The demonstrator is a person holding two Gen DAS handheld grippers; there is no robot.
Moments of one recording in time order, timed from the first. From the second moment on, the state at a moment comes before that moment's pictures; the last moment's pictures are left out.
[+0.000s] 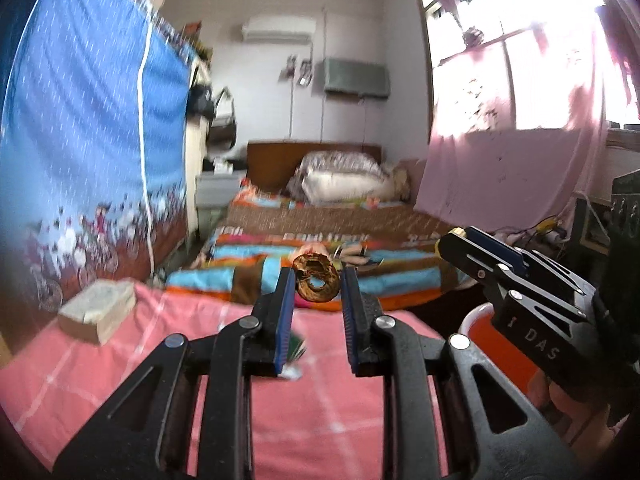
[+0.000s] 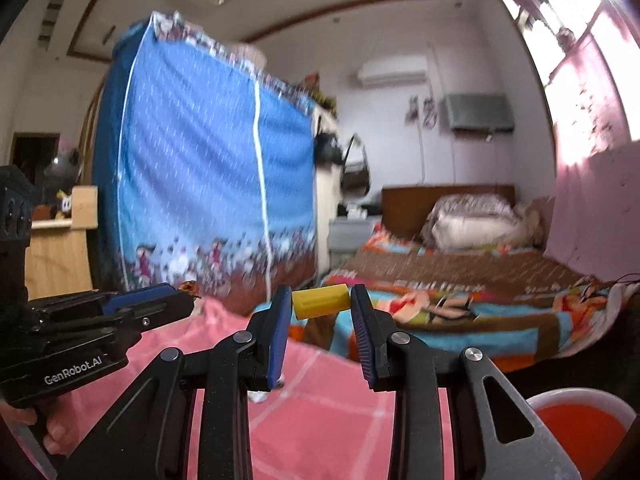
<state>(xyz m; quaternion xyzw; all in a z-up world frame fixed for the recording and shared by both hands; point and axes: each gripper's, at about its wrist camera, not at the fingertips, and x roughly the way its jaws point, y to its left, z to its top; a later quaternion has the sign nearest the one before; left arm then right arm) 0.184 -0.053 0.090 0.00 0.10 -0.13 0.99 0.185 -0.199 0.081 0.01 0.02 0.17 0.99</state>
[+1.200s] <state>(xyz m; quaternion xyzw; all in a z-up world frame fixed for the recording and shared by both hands) 0.154 -0.247 0.070 0.09 0.13 -0.33 0.93 0.127 -0.372 0.043 0.08 0.10 -0.05 0.99</state>
